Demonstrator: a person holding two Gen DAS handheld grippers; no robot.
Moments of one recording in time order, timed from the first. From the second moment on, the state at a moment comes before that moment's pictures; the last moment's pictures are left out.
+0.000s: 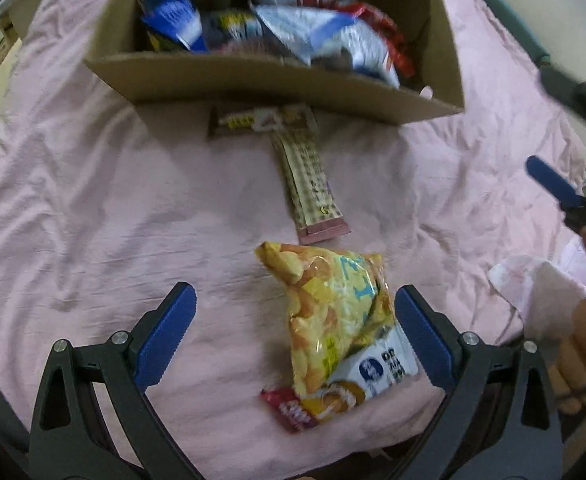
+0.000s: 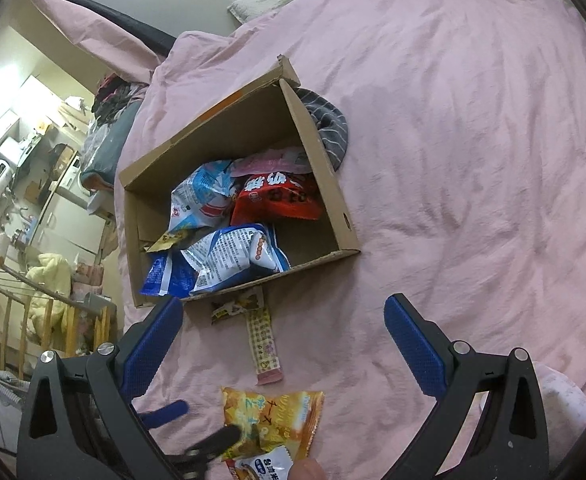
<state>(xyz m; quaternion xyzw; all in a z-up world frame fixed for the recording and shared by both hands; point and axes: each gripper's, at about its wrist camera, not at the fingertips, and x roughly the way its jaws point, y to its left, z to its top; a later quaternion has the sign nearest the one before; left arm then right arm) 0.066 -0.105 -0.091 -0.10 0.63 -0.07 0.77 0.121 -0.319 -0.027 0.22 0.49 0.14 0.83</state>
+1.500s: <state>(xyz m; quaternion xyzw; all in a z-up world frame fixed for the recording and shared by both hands) 0.074 0.024 -0.035 -0.08 0.54 -0.01 0.84 0.138 -0.246 -0.087 0.09 0.58 0.11 0.80</state>
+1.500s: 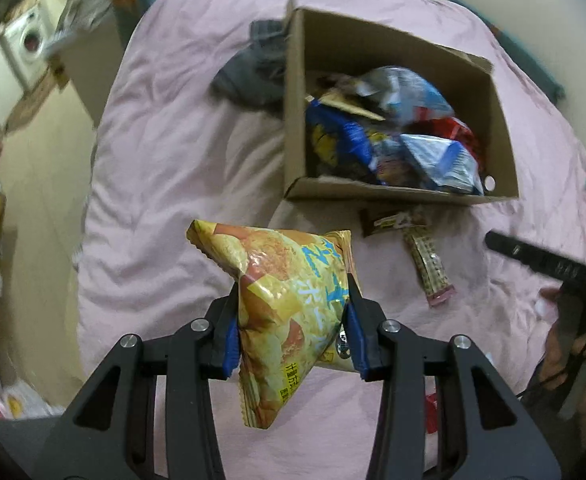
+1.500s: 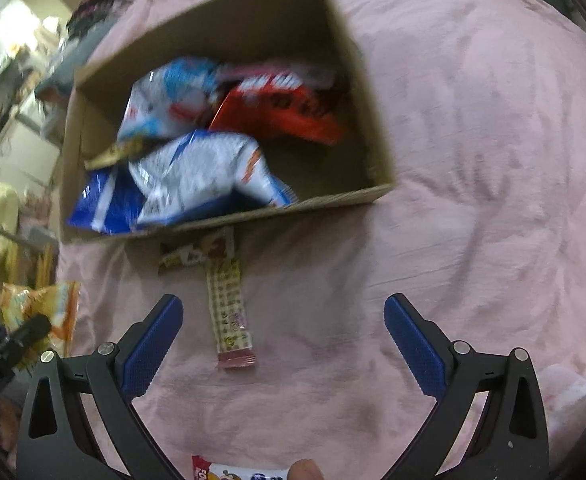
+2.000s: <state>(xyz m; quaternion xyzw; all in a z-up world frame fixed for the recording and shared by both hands) 0.077 0.025 -0.041 -0.12 0.56 -0.01 0.82 0.154 -0.151 -0.140 -0.06 0.62 0.15 0.76</state>
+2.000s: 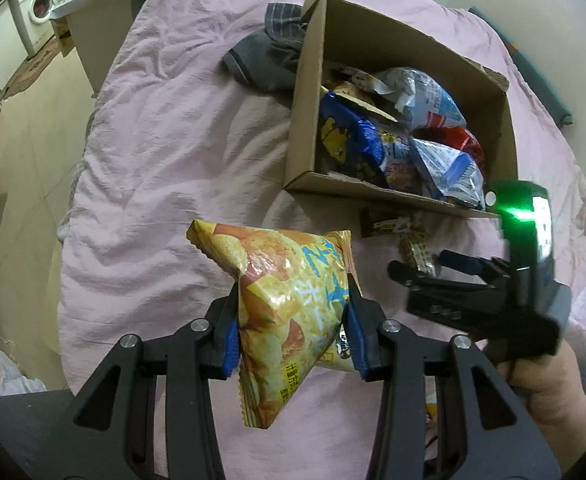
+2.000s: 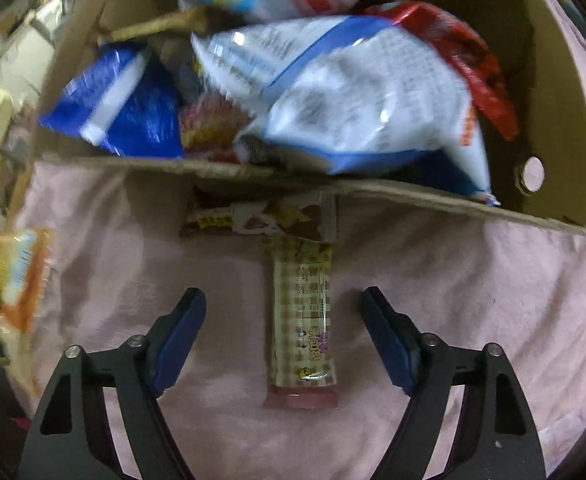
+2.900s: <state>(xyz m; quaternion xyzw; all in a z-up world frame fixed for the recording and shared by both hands) 0.075 0.026 -0.041 -0.08 0.54 0.03 0.84 0.073 -0.212 -0.109 -0.02 0.62 0.19 0.76</state>
